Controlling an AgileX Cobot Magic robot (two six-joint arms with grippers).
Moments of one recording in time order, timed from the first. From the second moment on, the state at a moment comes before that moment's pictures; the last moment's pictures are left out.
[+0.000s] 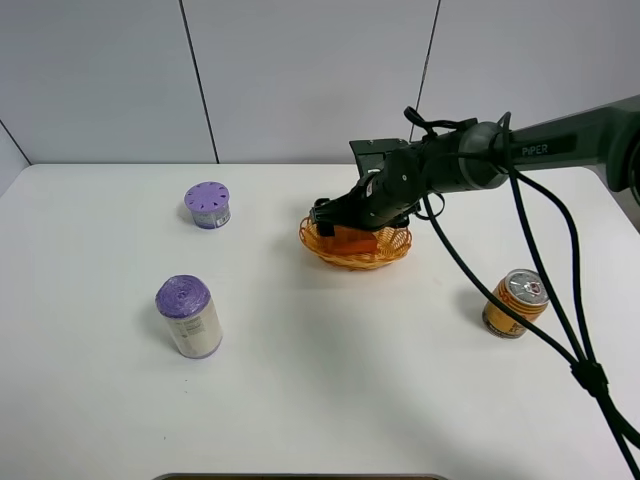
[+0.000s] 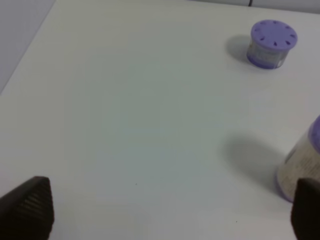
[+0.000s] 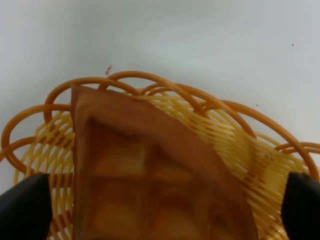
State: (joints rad) left arm -0.01 -0.01 -0.51 0.05 1.06 -0.07; right arm 0.50 2.10 -1.29 0.00 0.25 0.25
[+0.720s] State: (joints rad) left arm -0.01 -0.01 -0.51 0.05 1.06 -0.07; right arm 0.50 1.89 -1.29 -0.03 0.30 0.25
